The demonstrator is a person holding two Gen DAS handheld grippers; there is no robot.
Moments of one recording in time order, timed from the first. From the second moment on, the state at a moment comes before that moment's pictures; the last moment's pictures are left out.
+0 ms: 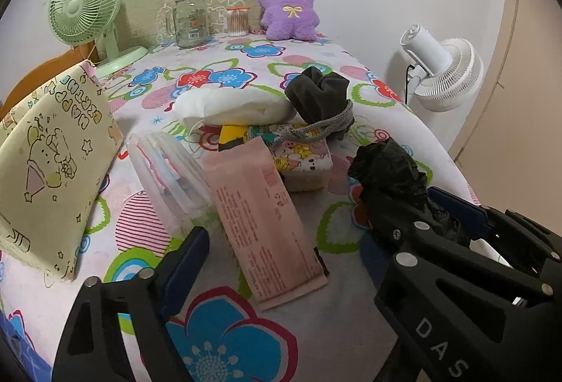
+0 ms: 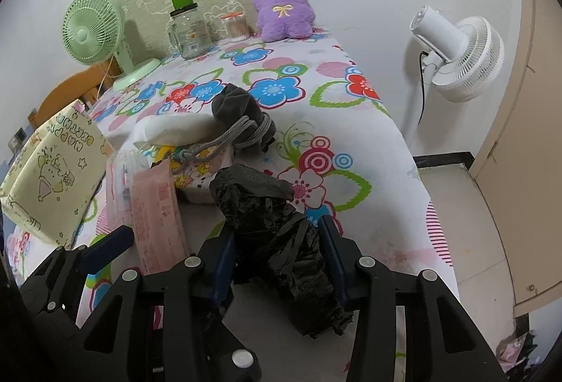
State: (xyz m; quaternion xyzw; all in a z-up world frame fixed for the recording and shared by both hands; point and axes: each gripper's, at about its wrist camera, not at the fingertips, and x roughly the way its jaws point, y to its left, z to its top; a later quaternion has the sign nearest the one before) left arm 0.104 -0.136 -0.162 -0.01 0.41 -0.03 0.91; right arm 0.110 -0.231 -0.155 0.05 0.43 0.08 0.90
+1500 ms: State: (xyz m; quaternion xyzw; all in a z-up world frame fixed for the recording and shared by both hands) left arm 0.085 -0.112 -0.122 -0.01 0.38 -0.04 0.92; right arm 0.097 -0.208 -0.115 0.05 0.41 0.07 0.91
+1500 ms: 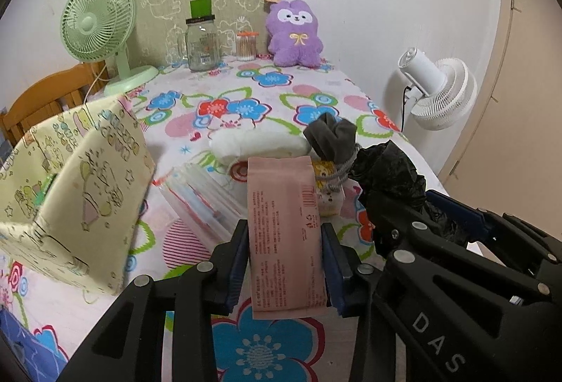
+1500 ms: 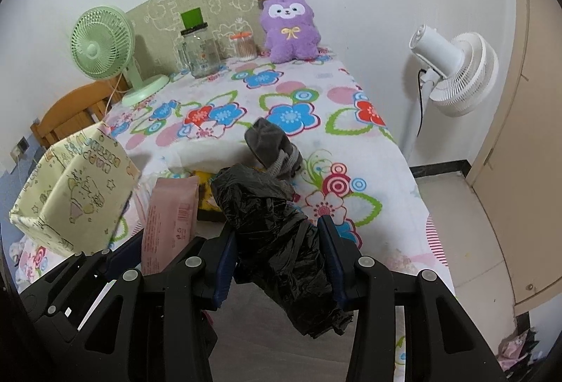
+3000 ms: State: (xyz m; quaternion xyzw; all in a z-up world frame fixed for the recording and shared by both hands) left arm 0.080 -0.035 -0.025 0.01 0.32 -0.03 0.95; right arm 0.090 -0.132 -0.011 0.04 0.34 0.09 0.93
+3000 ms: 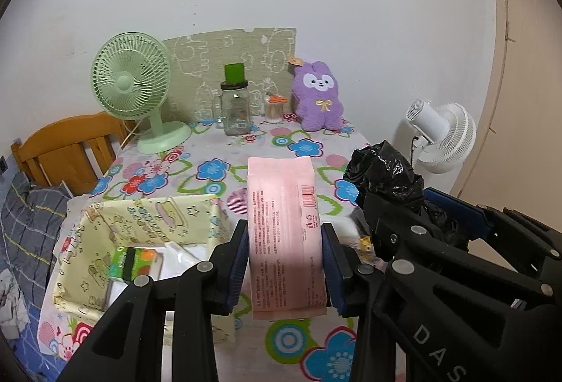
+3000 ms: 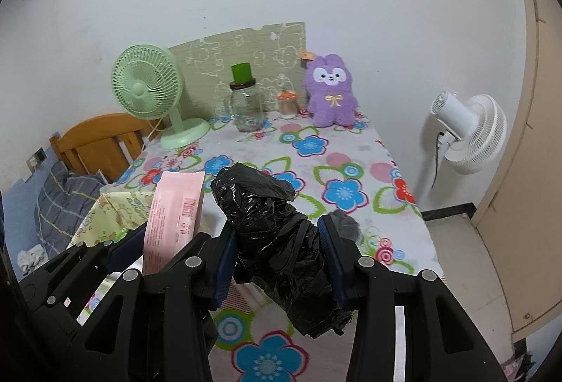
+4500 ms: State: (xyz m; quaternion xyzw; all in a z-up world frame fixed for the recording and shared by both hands) left arm 0.099 0.109 -0.046 0.00 0.34 0.01 0.94; right arm 0.129 0.026 -0.033 0.01 0.36 0.20 0.91
